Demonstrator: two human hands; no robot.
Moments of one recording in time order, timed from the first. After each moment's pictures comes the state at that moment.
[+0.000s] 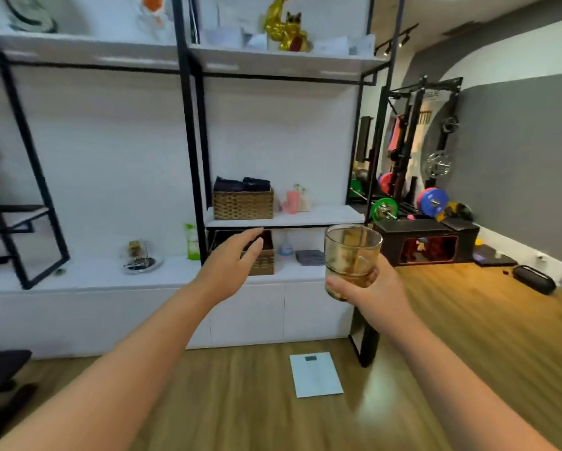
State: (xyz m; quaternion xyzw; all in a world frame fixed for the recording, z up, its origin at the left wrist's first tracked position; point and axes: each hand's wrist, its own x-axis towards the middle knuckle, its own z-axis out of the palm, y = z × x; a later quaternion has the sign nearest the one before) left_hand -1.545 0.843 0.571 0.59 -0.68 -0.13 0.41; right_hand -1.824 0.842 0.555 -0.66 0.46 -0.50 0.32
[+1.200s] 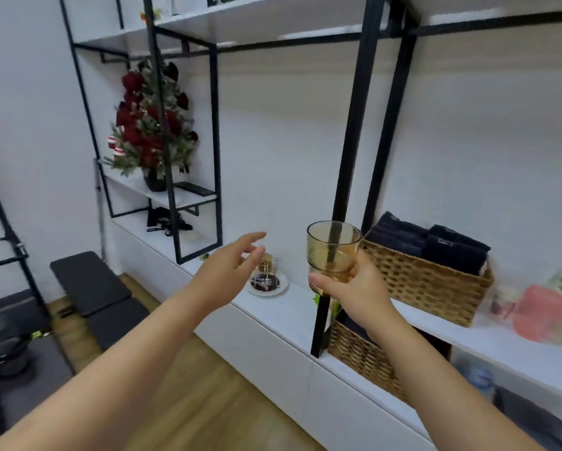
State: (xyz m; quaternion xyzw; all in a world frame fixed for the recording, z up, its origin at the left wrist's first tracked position) left_hand -1.200 0.409 0.557 0.81 -0.41 0.00 0.42; right_hand -1.370 0.211 0.551 -0.79 0.19 -0.30 0.49
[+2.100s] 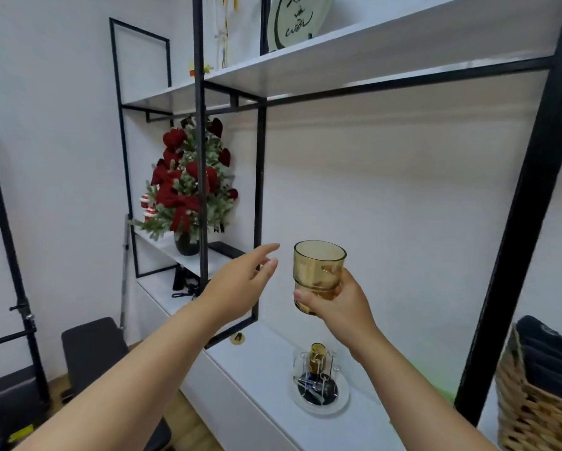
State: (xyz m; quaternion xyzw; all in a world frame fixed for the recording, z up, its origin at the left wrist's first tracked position) left_hand -0.826 0.364 0.626 0.83 -0.40 0.09 0.38; right_hand -0.938 0.180 0.588 -0.78 0.13 -0.30 0.54
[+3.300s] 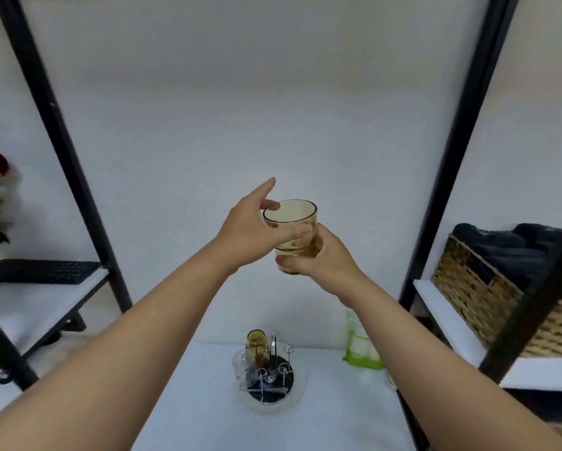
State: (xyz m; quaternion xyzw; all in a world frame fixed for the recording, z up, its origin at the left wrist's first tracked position) left_hand -0.532 0.087 0.601 0.65 -0.58 -0.18 0.45; right_hand -0.691 0.019 0.540 -0.71 0.34 -0.37 0.49
